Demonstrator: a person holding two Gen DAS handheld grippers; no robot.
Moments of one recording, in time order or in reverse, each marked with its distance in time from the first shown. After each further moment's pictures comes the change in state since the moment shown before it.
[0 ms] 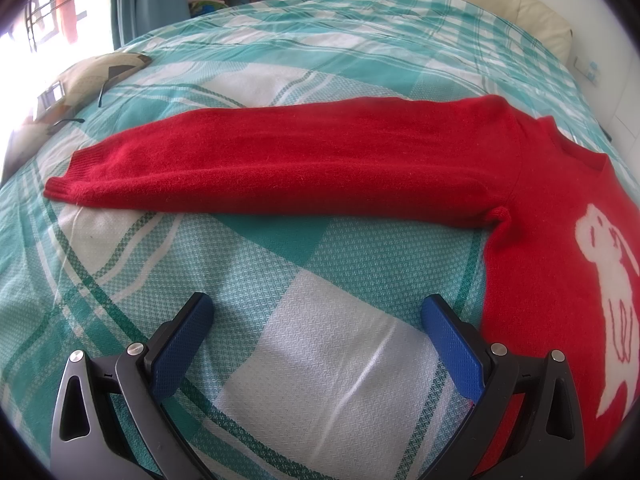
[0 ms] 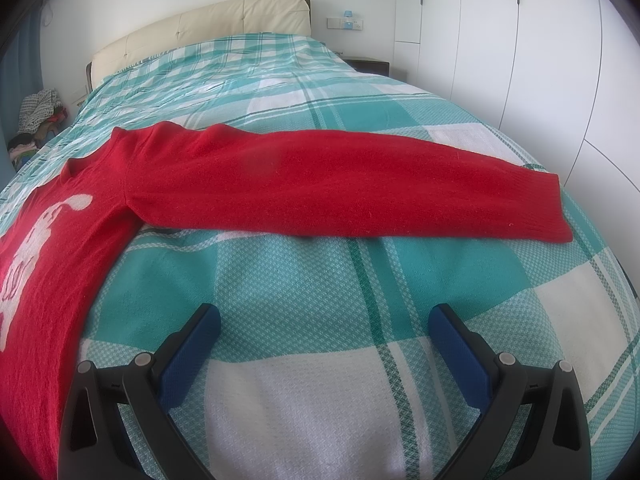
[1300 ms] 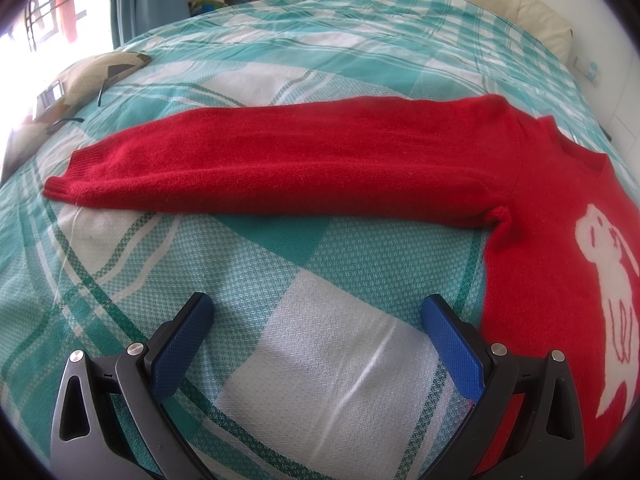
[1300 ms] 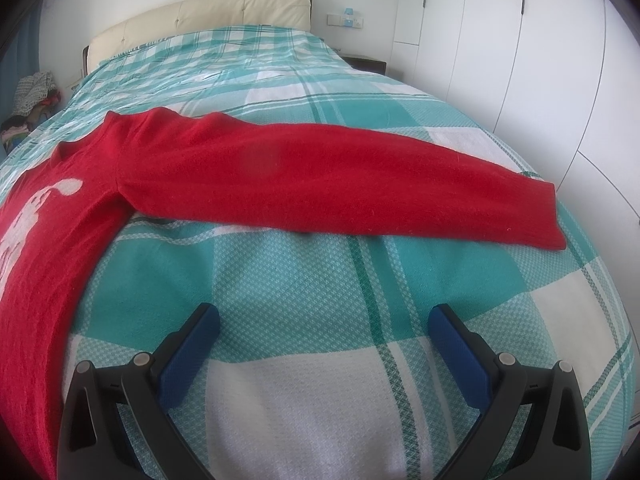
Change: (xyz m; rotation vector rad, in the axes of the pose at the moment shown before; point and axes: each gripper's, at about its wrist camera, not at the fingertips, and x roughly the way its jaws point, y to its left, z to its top) left arm 0.000 0.000 0.000 0.000 0.000 0.001; right arm 0.006 0.009 0.000 -0.046 0.018 -0.063
